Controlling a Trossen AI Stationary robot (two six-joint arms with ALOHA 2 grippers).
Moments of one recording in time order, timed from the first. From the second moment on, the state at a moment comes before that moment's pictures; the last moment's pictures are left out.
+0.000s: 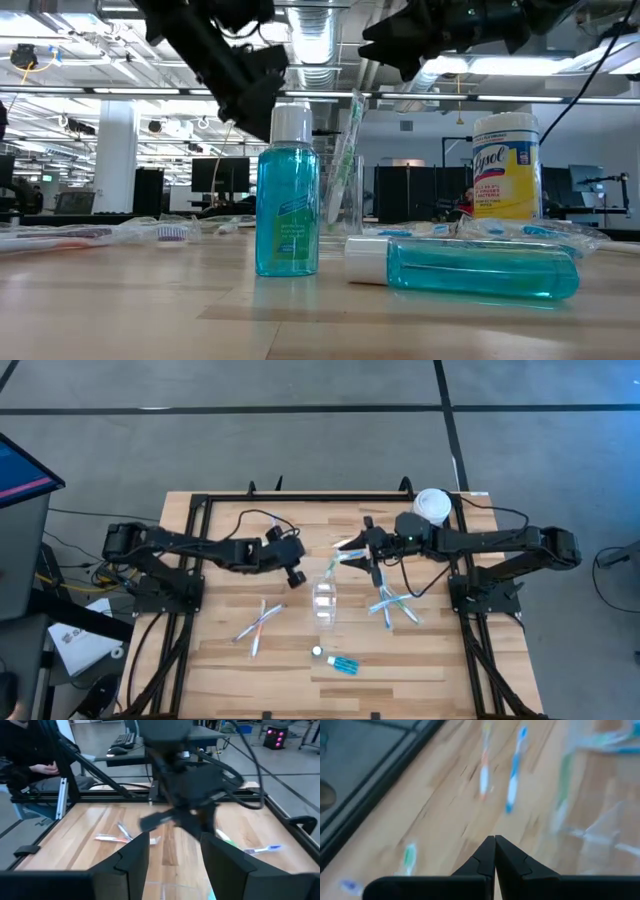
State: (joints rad) left arm 0.07 1.49 0.89 -0.19 -0.44 -0.17; right arm -0.15 1.25 0.76 0.27 -0.24 -0.01
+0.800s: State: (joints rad) left arm 0.35 1.49 0.89 -0.62 -0.22 -0.25; right arm -0.12 1.25 0.76 0.25 -0.24 -0.01
